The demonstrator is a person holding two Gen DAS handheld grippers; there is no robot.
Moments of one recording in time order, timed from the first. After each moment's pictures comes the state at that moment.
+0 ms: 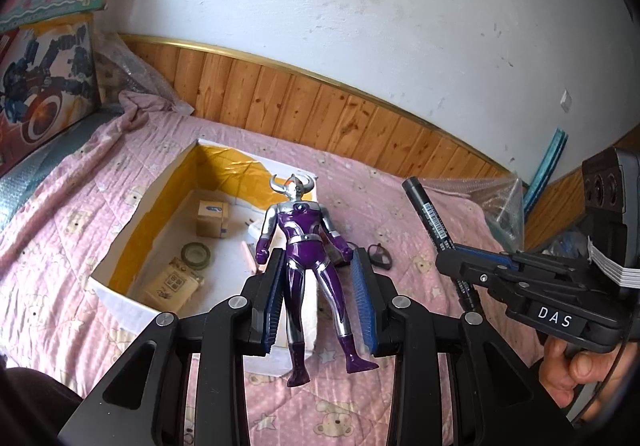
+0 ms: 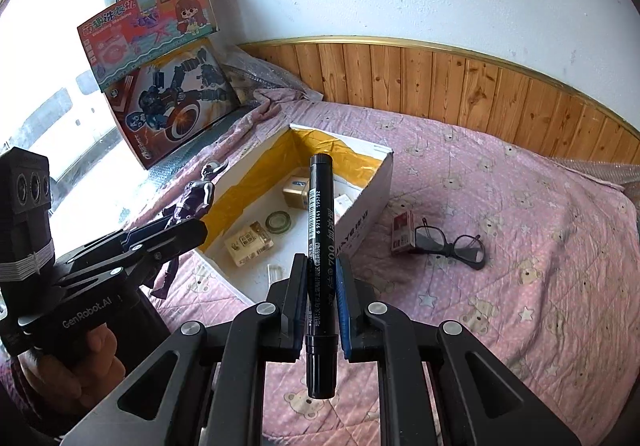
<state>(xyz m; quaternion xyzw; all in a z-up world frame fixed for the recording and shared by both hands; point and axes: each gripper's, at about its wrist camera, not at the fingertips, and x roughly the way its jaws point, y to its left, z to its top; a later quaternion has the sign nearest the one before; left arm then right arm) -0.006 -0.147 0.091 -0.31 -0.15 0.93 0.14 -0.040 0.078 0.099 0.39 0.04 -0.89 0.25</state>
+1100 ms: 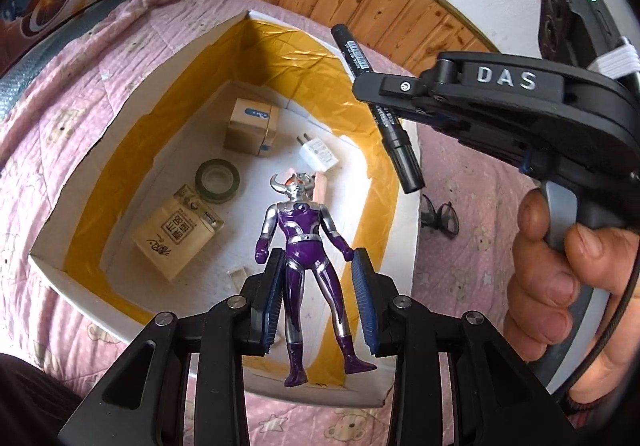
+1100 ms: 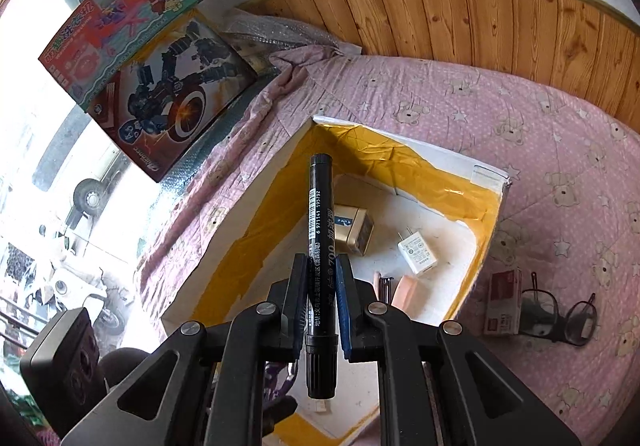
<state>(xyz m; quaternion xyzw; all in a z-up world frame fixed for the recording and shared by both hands) -0.119 -0.159 -0.004 -0.50 -0.21 0.84 0.06 -0.234 -0.029 0.022 0.51 -0.03 -0.80 0.32</state>
